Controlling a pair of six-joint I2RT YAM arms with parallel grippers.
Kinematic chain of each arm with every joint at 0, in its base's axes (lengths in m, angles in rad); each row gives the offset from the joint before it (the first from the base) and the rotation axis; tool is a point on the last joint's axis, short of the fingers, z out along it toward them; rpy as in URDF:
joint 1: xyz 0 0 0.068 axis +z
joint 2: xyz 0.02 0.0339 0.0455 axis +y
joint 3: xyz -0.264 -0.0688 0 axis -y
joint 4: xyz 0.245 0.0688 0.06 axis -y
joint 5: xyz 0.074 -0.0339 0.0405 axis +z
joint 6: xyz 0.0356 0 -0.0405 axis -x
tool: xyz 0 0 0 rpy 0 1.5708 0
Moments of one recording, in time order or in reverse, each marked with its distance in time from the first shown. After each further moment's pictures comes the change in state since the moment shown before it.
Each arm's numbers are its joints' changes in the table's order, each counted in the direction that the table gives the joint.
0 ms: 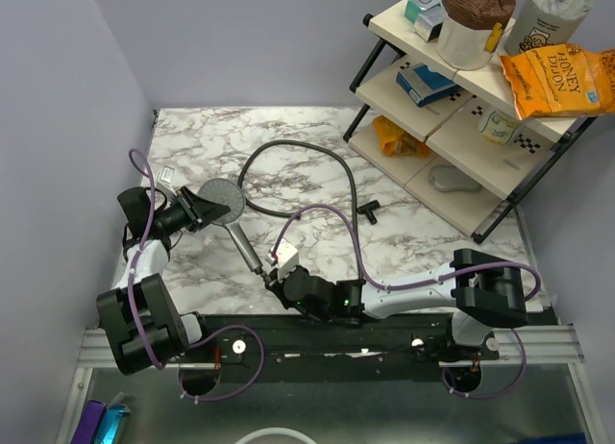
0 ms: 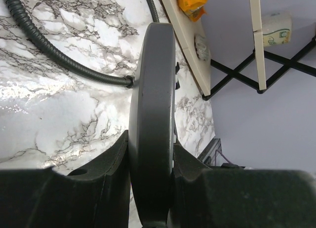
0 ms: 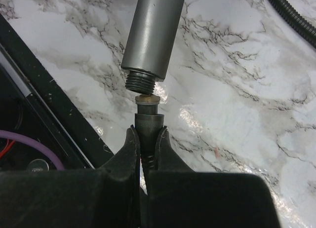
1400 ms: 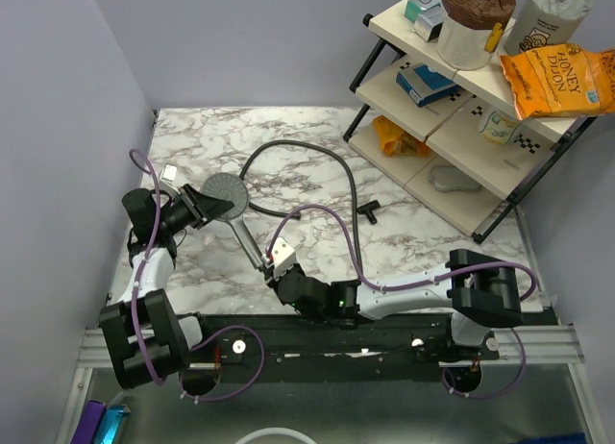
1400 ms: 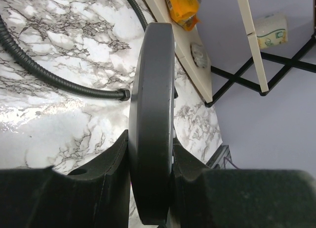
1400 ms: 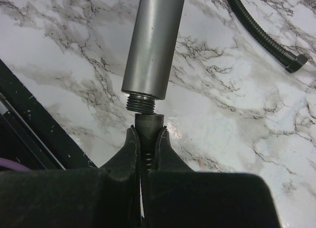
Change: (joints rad) left arm -0.058 -0.085 -0.051 0.144 0.063 0.072; right arm 0.005 0.029 0.049 -0.005 -0.118 0.056
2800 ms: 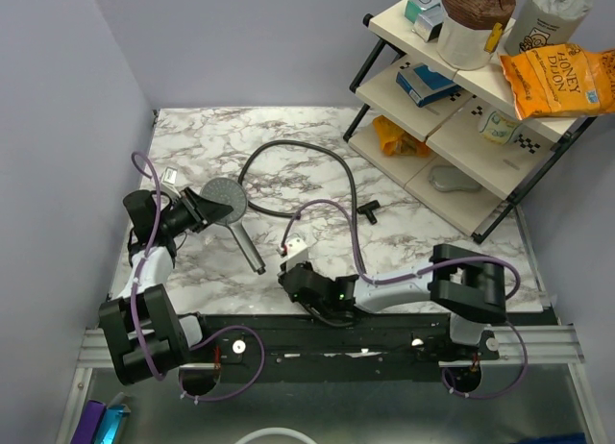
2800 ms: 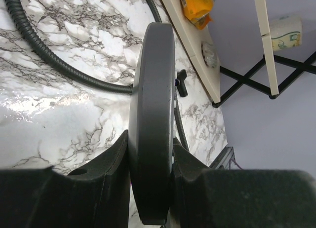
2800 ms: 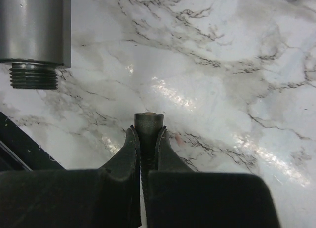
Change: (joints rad) left arm 0.018 0.024 -0.003 -0.044 0.024 -0.039; right arm -0.078 0.025 -0.123 0.005 0.060 -0.192
